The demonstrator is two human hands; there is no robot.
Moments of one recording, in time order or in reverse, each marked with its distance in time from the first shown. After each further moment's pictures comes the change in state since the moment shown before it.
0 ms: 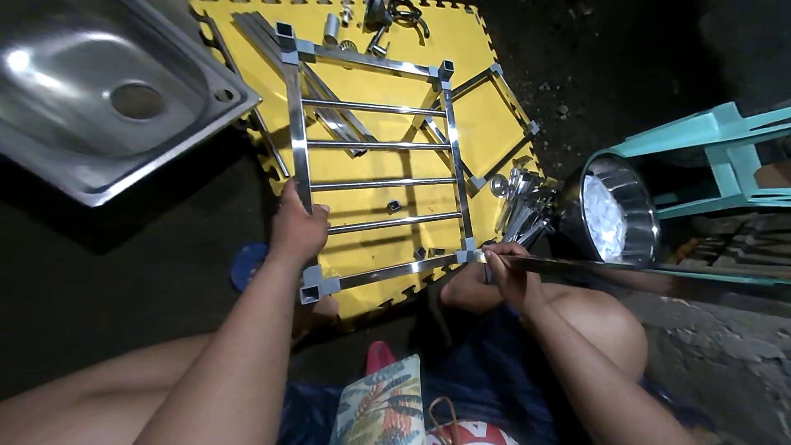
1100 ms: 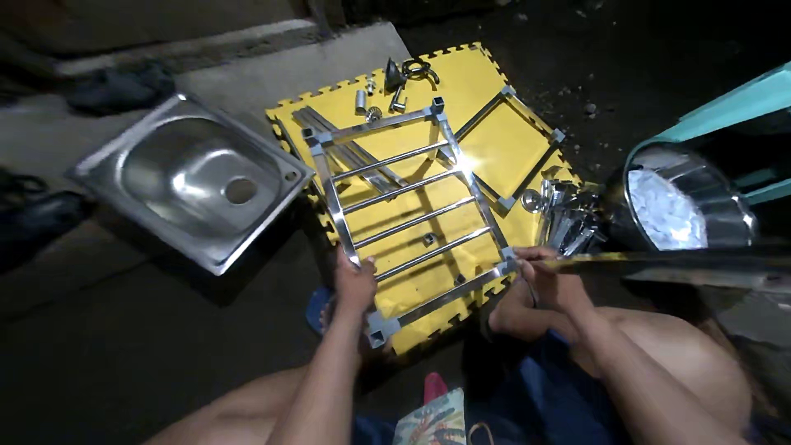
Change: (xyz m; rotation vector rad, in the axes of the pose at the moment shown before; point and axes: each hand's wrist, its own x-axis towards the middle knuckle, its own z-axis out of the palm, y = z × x) left_hand -0.013 -0.007 0.014 -0.152 0.056 0.011; right_hand 0.037 -0.016 -0.014 -0.119 -0.056 0.097
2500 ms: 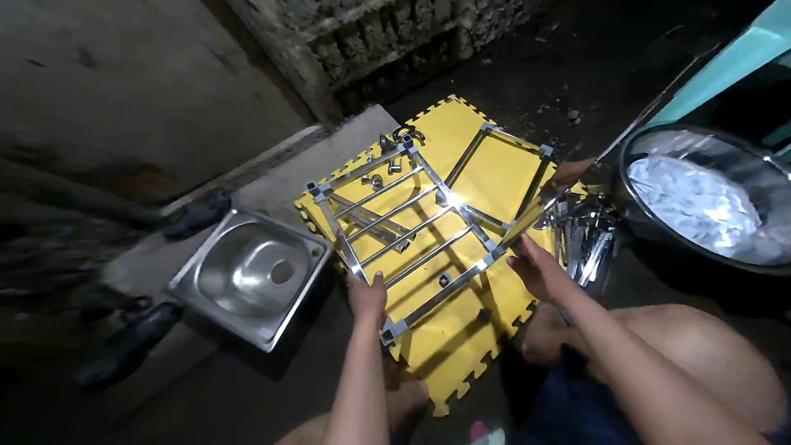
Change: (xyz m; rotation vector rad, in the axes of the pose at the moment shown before) left_hand 0.049 0.077 0.017 0.247 0.174 0.051; right_hand 0.053 -0.012 -0.017 0.183 -0.065 -0.021
